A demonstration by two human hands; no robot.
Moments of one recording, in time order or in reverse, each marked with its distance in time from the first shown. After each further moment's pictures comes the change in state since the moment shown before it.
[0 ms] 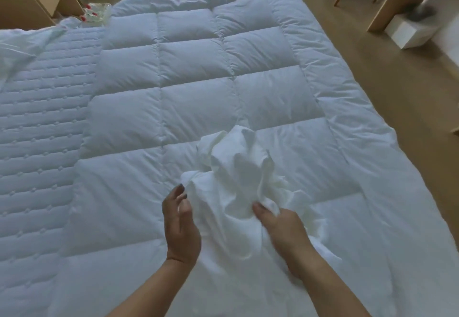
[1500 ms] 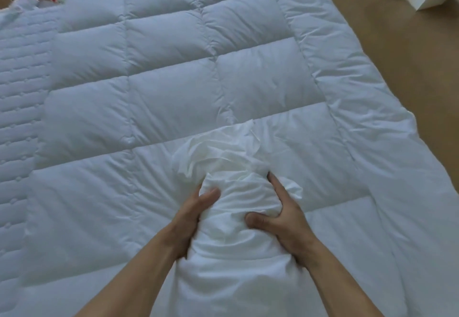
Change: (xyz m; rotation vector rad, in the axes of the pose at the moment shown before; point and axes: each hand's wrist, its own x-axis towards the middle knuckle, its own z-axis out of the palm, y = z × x) left_hand 0.058 -0.015 0.080 -0.320 -0.776 -0.840; right_hand 0.096 0.021 -0.056 0.013 -0.098 -0.122
